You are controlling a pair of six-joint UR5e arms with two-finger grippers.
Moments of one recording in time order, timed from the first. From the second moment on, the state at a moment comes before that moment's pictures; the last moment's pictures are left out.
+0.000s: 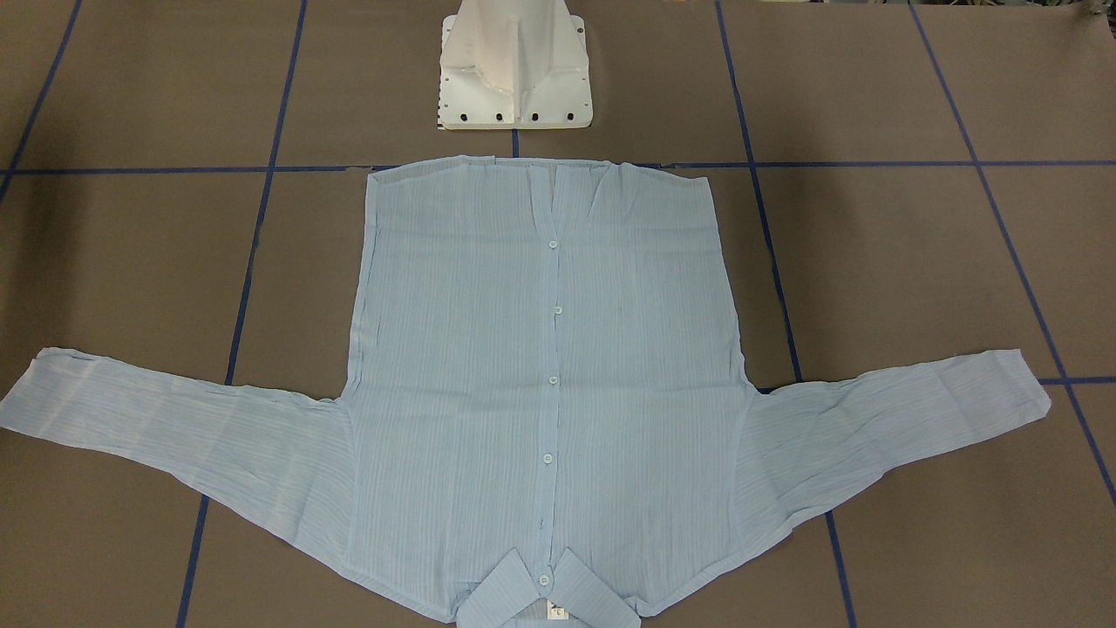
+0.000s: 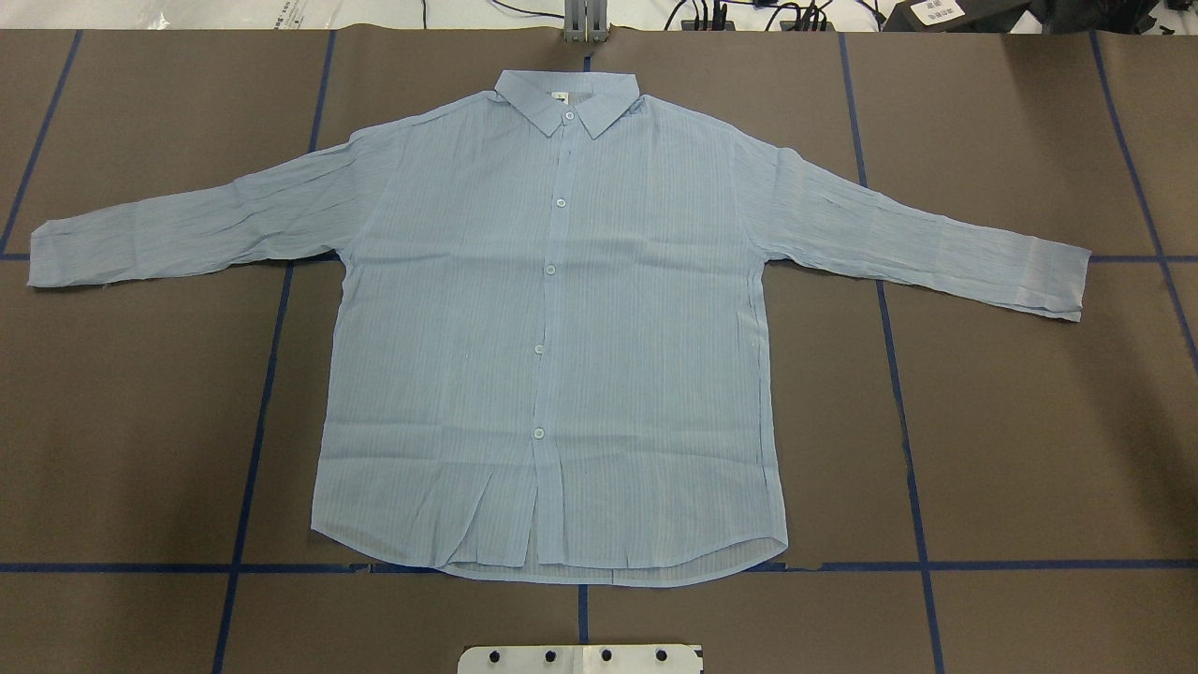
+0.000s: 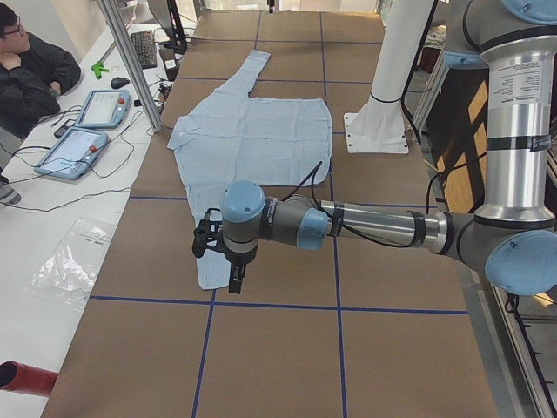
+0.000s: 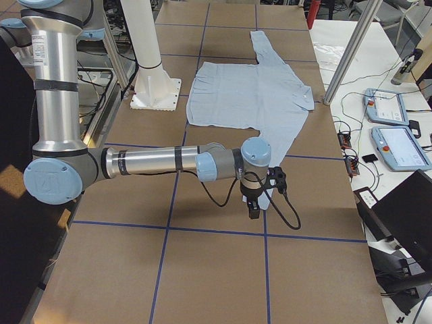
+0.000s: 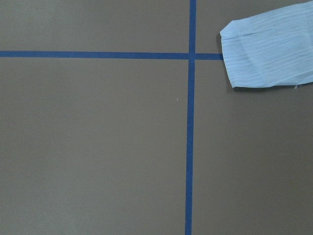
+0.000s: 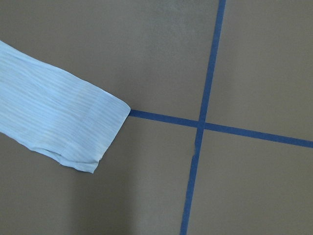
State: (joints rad) left arm -1.56 -1.51 -1.72 -1.73 -2.35 -0.10; right arm 1.44 -1.57 1.66 -1.44 2.30 0.10
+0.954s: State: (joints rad) left arm -1.56 -1.52 -1.67 -1.86 -2.38 -0.13; right arm 1.20 -1.53 1.44 -0.96 2.29 0.38
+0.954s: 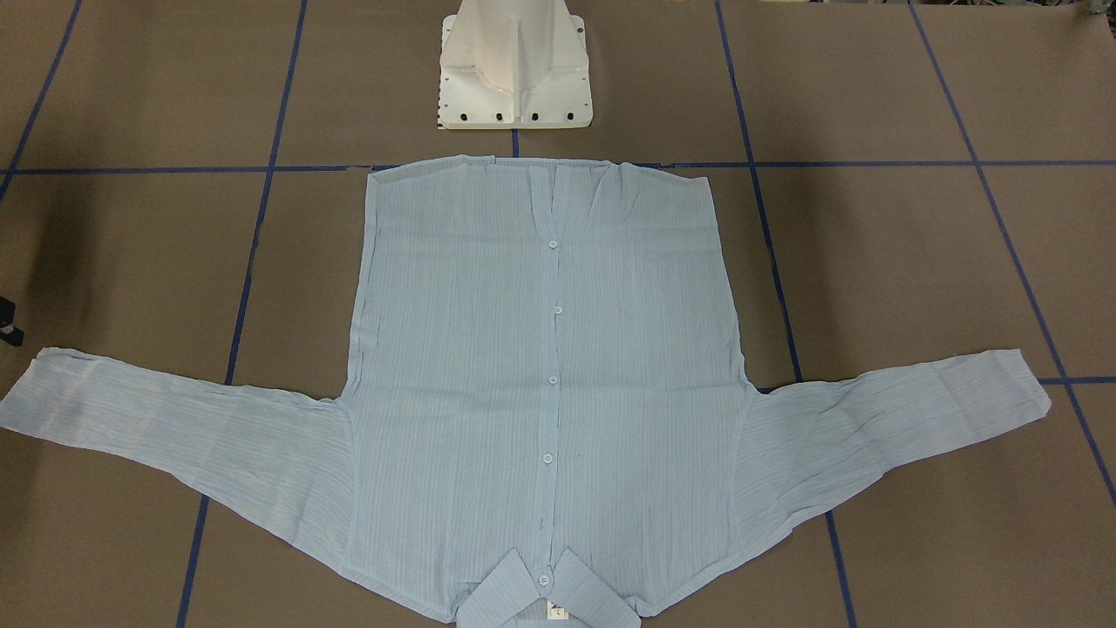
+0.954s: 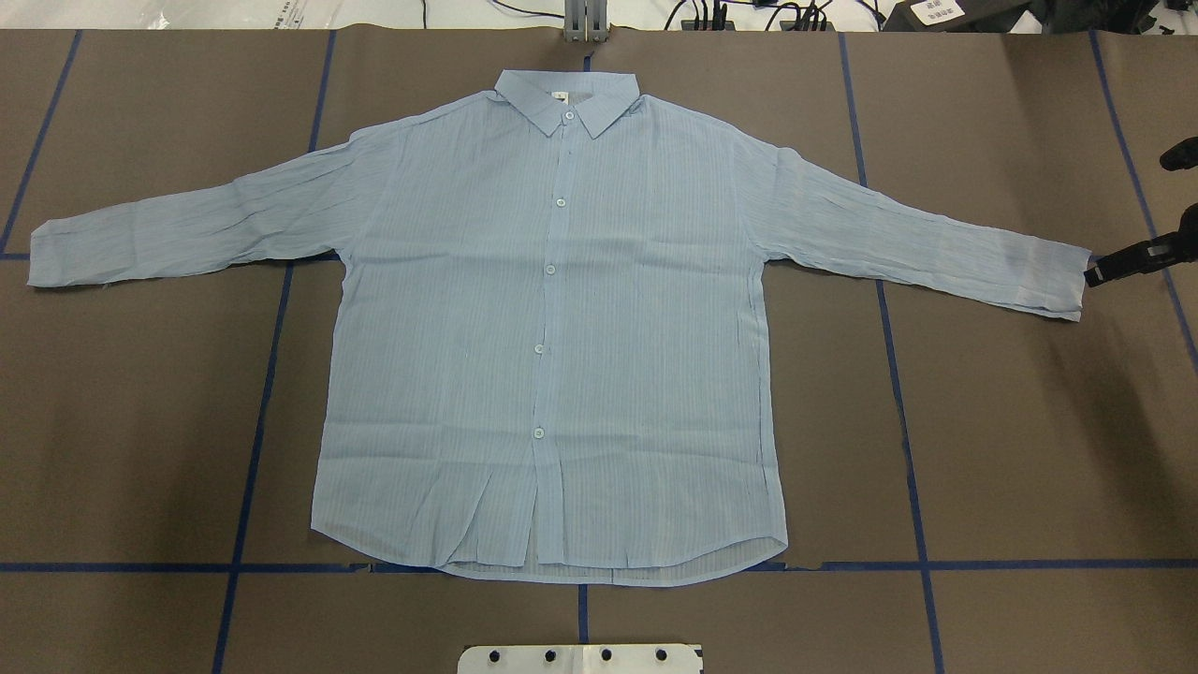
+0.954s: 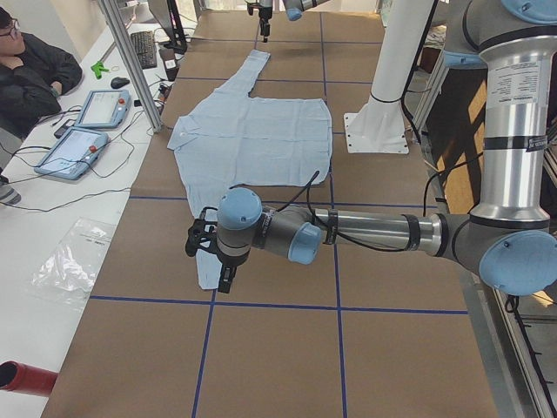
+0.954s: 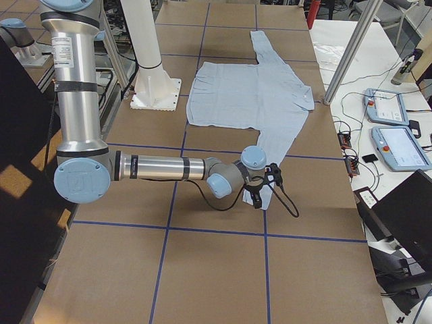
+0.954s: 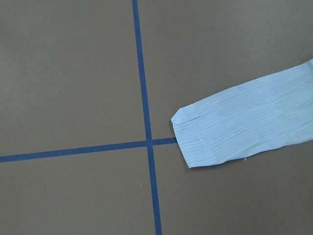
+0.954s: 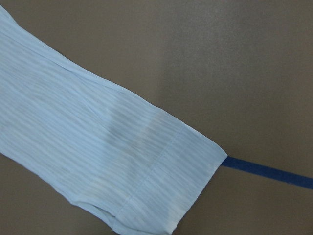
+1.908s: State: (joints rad) left arm -1.56 -1.51 -1.67 -1.88 -2.38 -0.13; right arm 1.12 -1.45 1.32 -0.95 2.25 0.40
